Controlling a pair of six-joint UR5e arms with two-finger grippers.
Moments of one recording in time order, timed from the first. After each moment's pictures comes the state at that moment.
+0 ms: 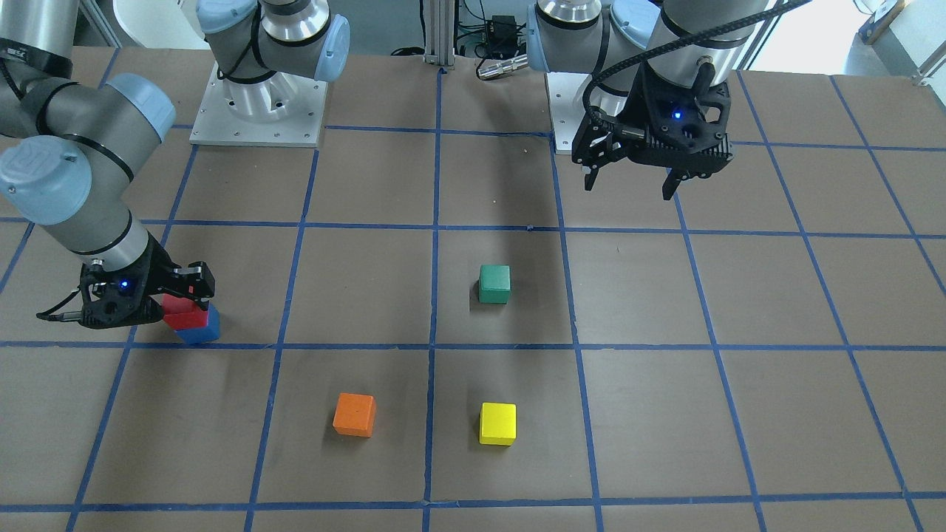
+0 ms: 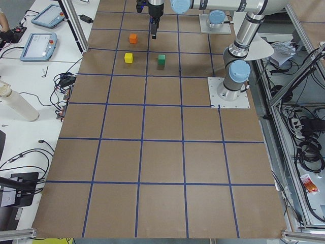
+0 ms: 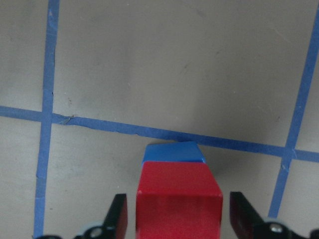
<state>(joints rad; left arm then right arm) -1.60 -1.55 -1.60 -1.54 1.58 0.10 1.31 -1.35 1.96 -2.18 -1.57 -0.42</state>
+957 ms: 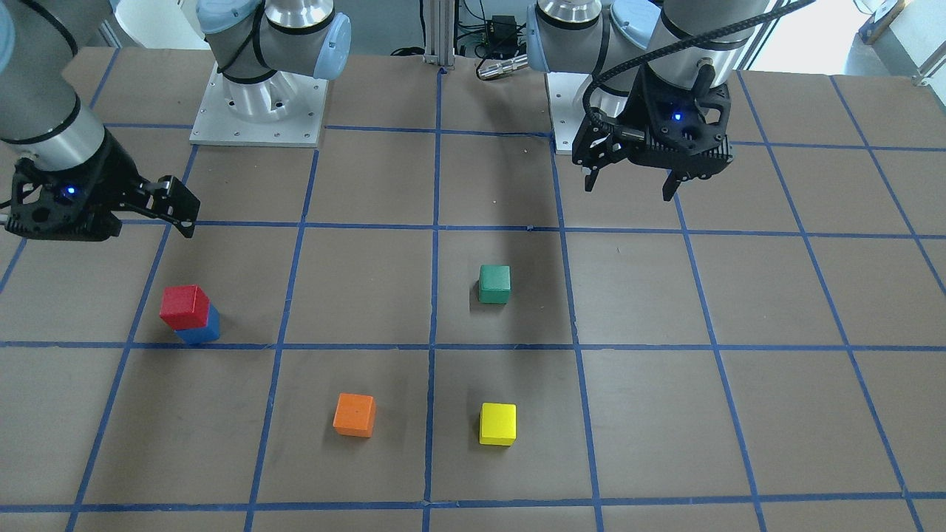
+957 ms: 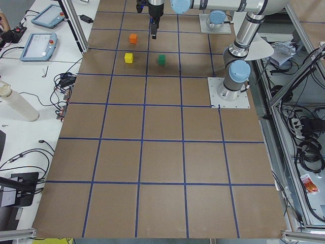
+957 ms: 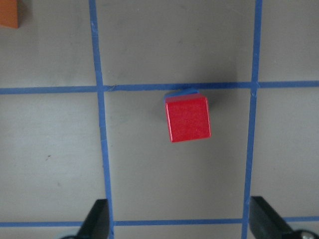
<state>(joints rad) -1.60 -1.55 -1.60 -1.54 1.58 0.10 1.36 -1.56 1.74 -1.69 -1.57 -0.18</state>
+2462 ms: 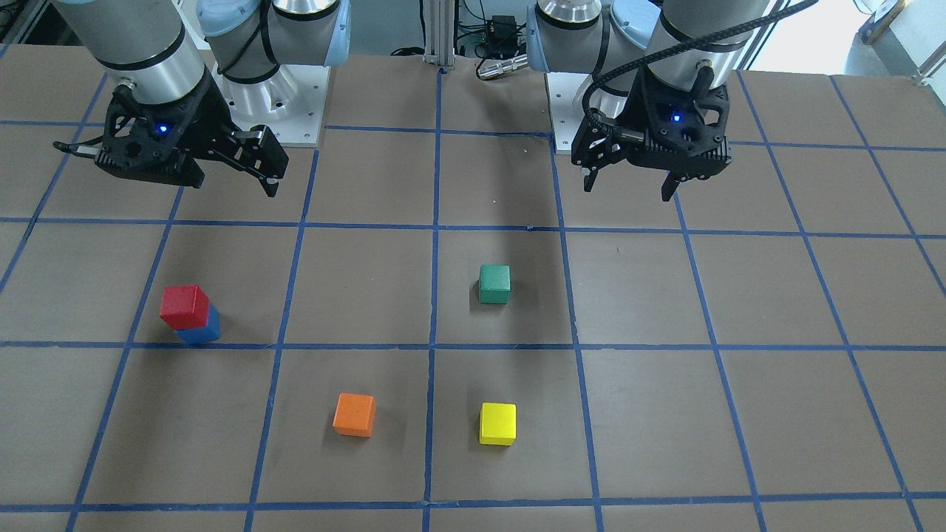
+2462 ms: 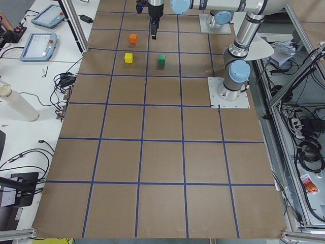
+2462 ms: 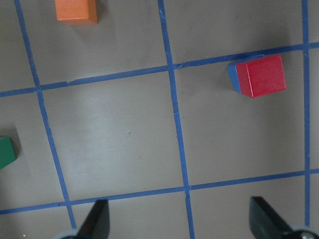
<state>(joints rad) -1.60 -1.55 -1.60 -1.54 1.58 0.10 1.56 -1.60 1.66 -1.57 -1.54 0.13</state>
